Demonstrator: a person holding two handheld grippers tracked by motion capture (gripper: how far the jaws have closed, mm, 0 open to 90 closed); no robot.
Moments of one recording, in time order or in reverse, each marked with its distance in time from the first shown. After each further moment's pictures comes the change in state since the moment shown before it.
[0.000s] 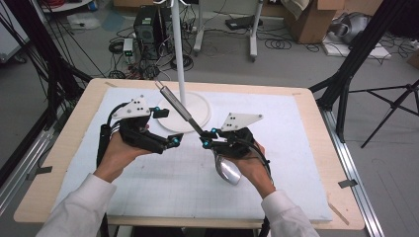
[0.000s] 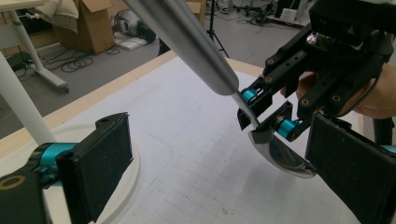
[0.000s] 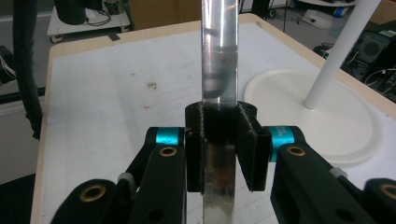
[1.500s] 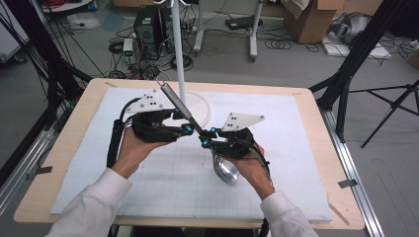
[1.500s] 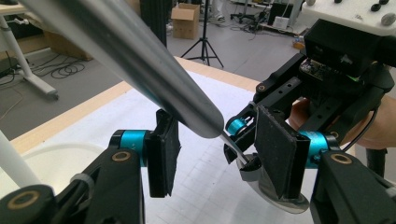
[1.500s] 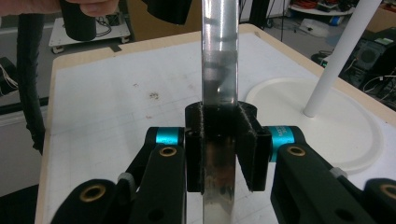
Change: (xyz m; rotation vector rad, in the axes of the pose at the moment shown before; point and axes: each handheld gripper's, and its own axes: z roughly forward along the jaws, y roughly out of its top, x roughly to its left) left arm -0.011 0.016 0.021 -0.013 -0.030 -0.004; right arm 0.003 0.002 -0.002 -0.042 -0.008 0.004
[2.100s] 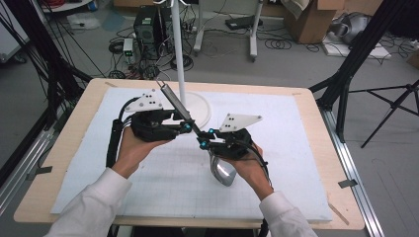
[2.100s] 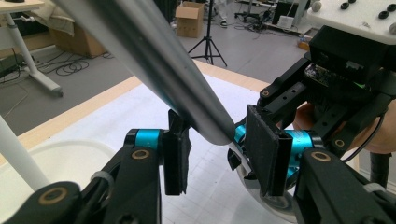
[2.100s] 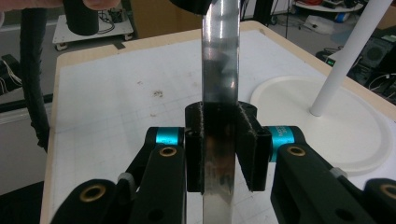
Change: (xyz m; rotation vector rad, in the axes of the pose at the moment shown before) left arm 0.000 0.002 -0.002 0.003 0.019 -0.013; right arm 0.003 0.001 0.004 0.010 0.013 -0.007
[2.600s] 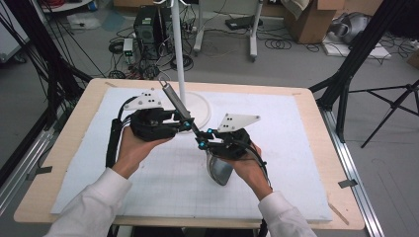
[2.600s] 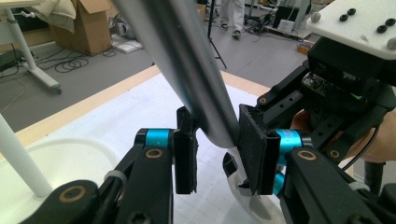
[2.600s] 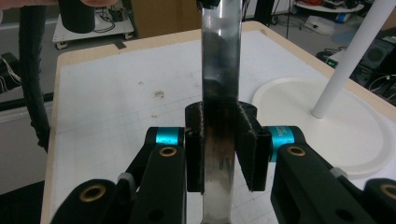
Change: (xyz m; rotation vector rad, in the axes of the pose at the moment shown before) left arm -0.002 0.004 -0.002 -0.004 -0.001 -0.032; right arm 0.003 0.002 0.002 0.005 0.002 -0.008
